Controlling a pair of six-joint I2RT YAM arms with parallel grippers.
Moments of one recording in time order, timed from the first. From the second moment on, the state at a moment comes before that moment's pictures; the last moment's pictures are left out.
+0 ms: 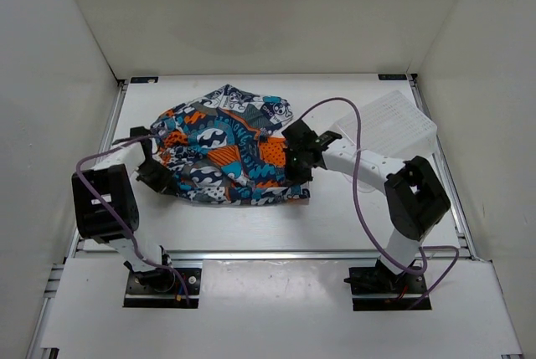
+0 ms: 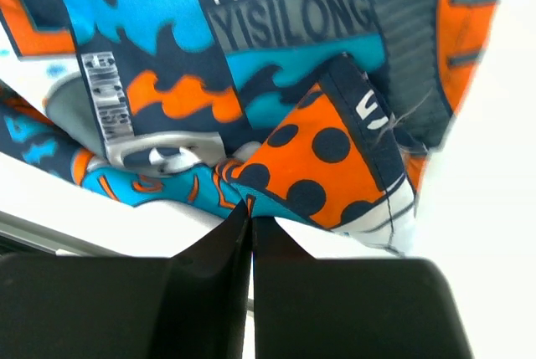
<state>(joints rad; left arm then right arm) 0.18 1.64 0.93 -0.81 0.11 -0.74 0.74 1.73 1.21 -0.63 -0.09 0.68</state>
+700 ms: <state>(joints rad) 0.16 1.24 2.01 -1.15 0.25 -0.65 0.66 1.47 1.95 -0.89 0.04 0.42</state>
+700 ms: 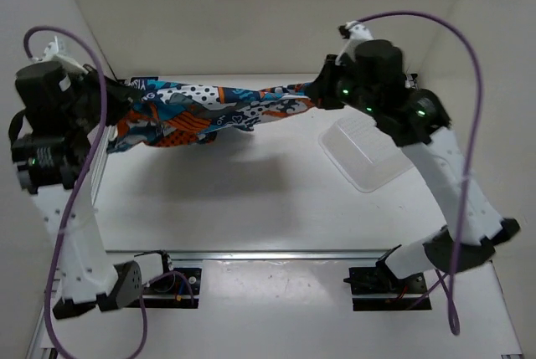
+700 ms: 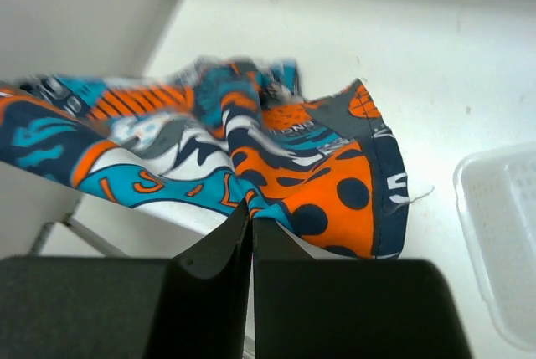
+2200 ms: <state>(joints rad) 0.19 2.18 2.07 -0.88 0.31 -0.65 0.42 2.48 2.61 -0.76 -0.17 0.22</state>
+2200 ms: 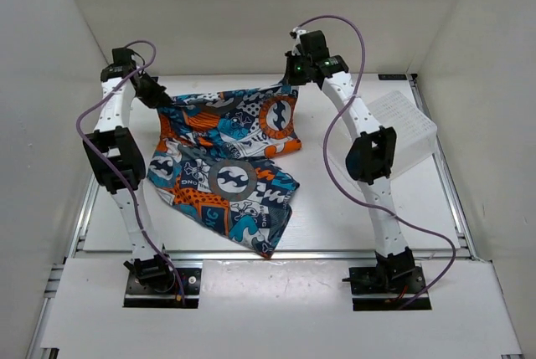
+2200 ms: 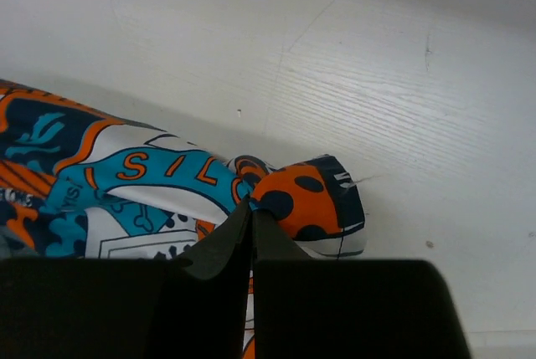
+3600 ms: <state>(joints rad) 0.47 1.34 1.21 -1.04 0.19 -0.55 1.42 1.51 1.17 -0.72 0.21 0.52</state>
